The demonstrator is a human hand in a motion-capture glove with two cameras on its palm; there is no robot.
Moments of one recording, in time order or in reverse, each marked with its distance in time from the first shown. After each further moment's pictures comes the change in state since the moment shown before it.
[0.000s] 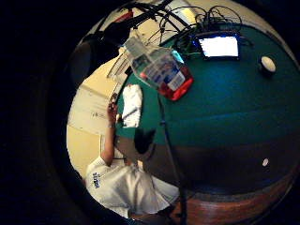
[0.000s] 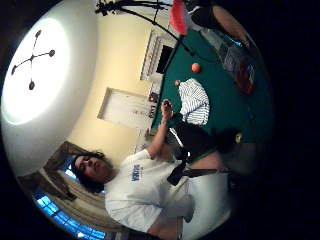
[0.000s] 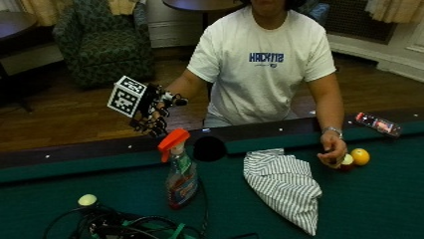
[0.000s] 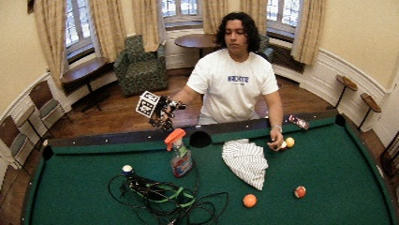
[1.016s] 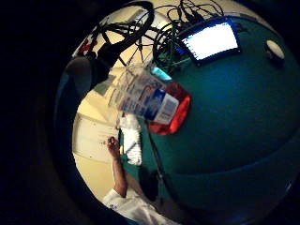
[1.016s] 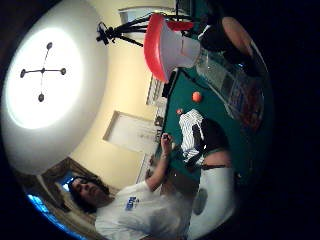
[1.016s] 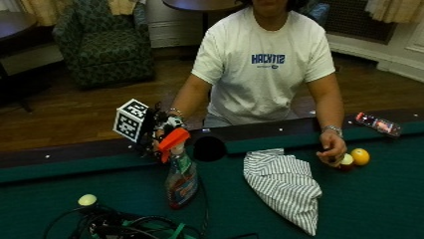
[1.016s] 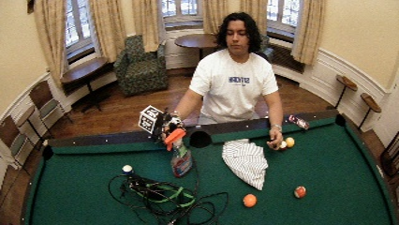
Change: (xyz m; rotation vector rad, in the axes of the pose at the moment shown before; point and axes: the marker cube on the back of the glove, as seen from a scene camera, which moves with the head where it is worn) arm 0.032 -0.069 0.046 0.250 -0.105 0.128
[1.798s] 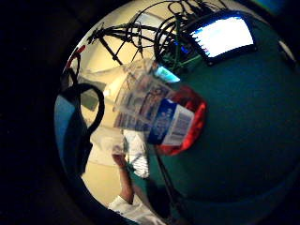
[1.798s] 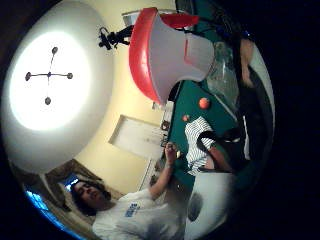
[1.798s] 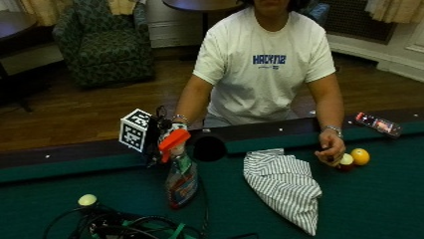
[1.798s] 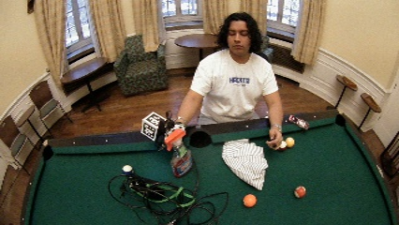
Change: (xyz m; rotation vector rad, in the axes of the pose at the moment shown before) arm 0.002 -0.020 0.029 0.051 -0.089 0.000
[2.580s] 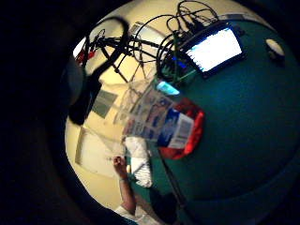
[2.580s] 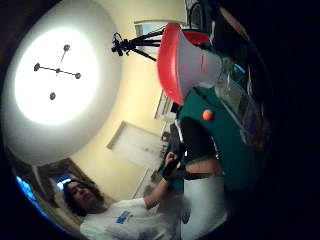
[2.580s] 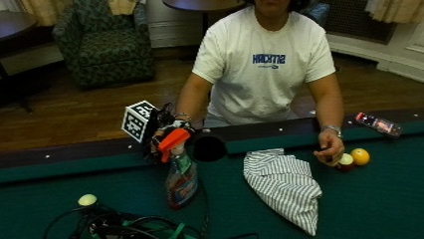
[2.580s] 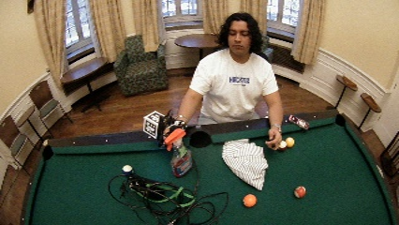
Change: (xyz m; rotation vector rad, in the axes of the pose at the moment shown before) arm -0.011 0.005 -0.006 0.147 0.046 -0.006
